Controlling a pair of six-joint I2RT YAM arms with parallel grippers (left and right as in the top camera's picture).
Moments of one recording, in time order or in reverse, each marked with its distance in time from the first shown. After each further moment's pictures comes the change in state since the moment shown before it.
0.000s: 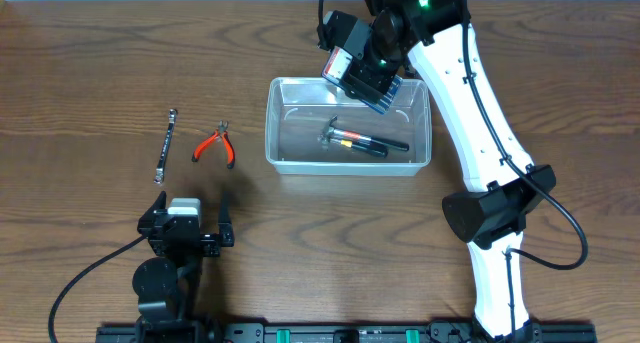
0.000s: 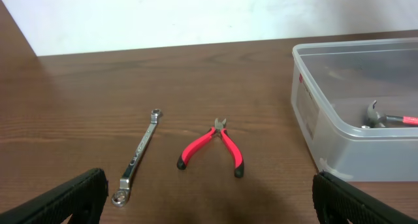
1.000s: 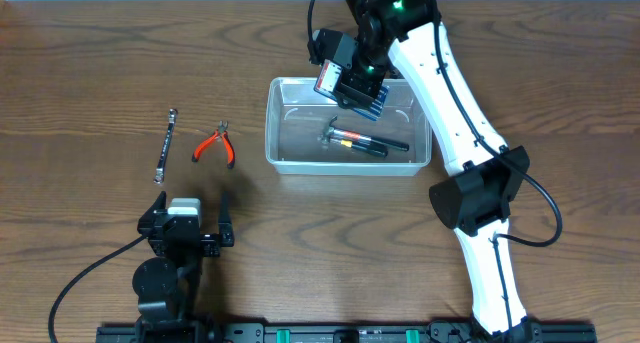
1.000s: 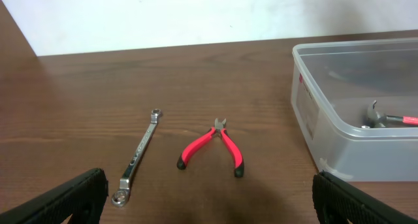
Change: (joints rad) left arm 0.000 0.000 0.000 0.000 0.000 0.000; right arm 0.002 0.123 0.000 0.028 -0.038 -0.092
